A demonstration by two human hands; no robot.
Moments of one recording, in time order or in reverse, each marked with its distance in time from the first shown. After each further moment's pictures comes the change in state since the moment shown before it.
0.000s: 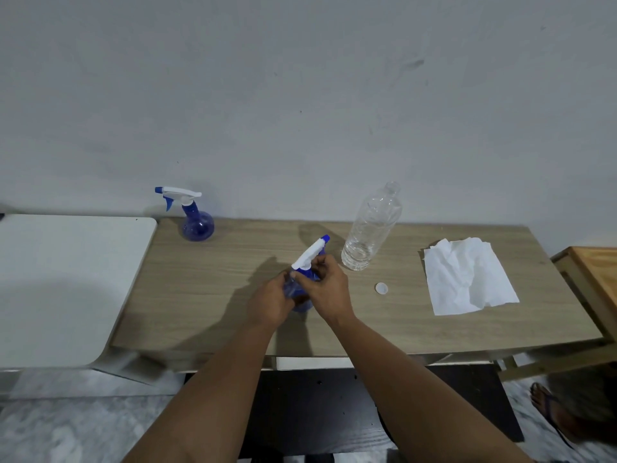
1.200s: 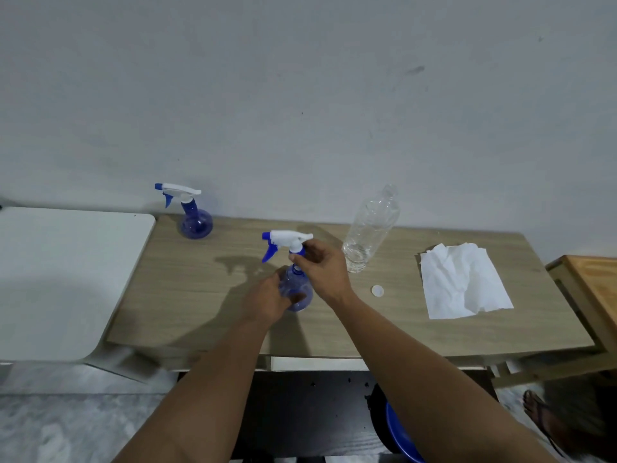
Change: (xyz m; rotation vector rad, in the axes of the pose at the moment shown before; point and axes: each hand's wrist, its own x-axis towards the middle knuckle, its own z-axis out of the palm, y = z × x) left_hand -0.004 0.008 -0.009 -0.142 -0.060 -0.034; right_hand 0.022 -0.037 -0.006 -0.013 -0.108 -0.097
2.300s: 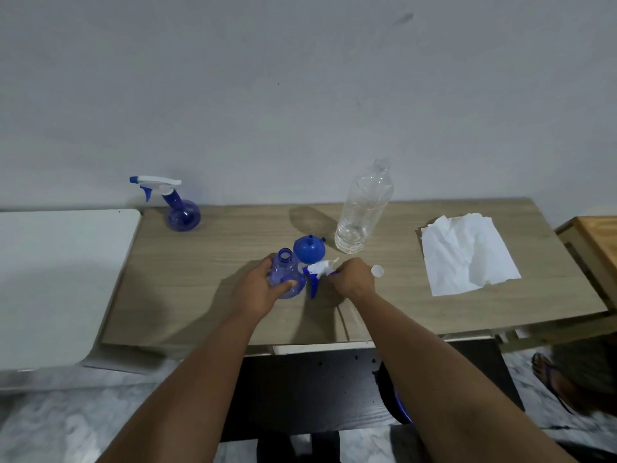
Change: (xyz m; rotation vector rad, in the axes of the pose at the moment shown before) left_hand 0.005 -0.015 0.003 0.011 0.065 0.063; right_hand 0.007 0.091 -0.058 -0.675 -0.009 0.564
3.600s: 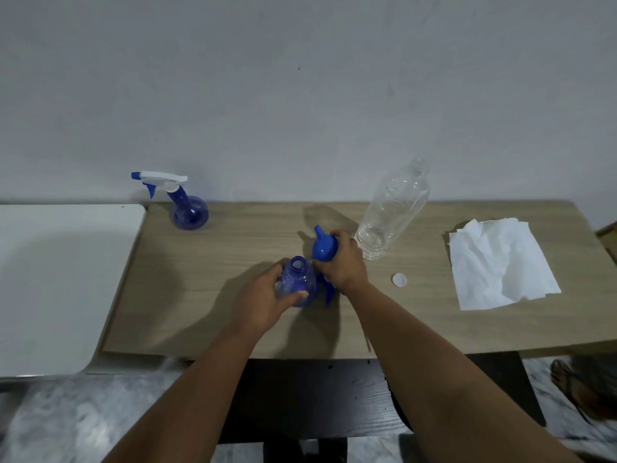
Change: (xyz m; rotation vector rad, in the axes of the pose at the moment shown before) left_hand 0.008 -0.002 -0.016 0.079 -0.028 0.028; right_hand 0.042 -0.051 0.030 0.130 0.027 -0.221
